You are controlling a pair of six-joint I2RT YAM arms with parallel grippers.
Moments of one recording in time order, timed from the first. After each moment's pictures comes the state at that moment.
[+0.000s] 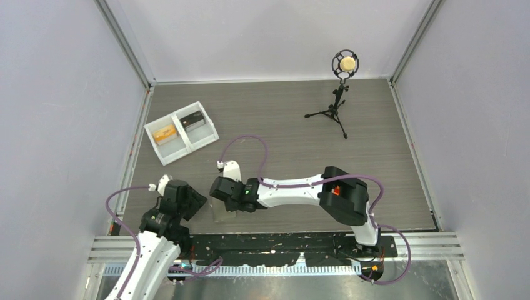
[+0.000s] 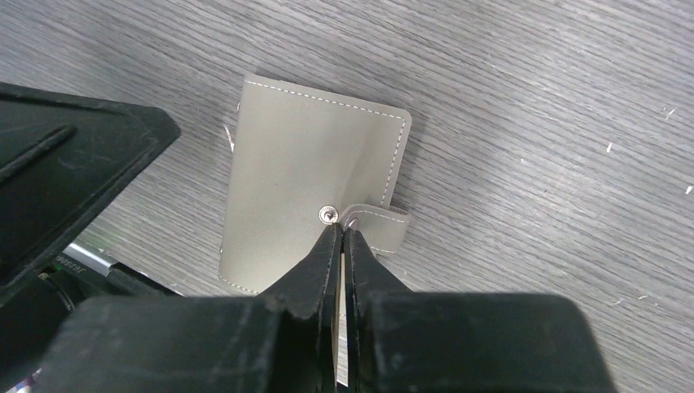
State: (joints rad) left arm -0.24 0.38 0.30 -0.84 -0.15 -1.02; right arm 1.31 2.01 1.42 -0.40 0.35 0.86
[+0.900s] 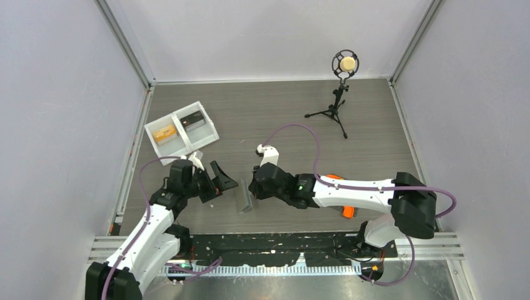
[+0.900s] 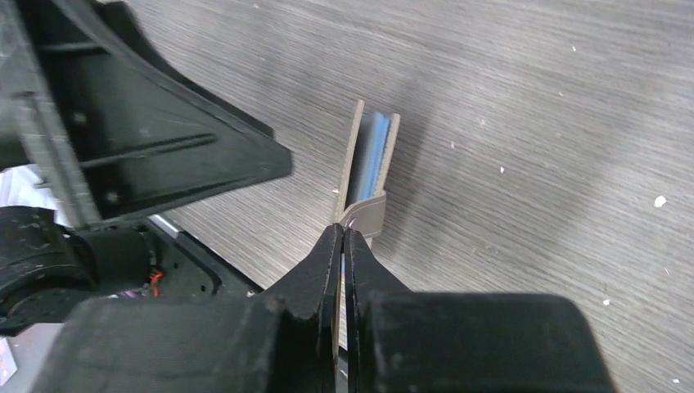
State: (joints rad) left arm -0.24 0.74 0.36 -0.34 0.43 -0.78; right arm 1.19 1.49 0.95 -0.15 0.30 0.80
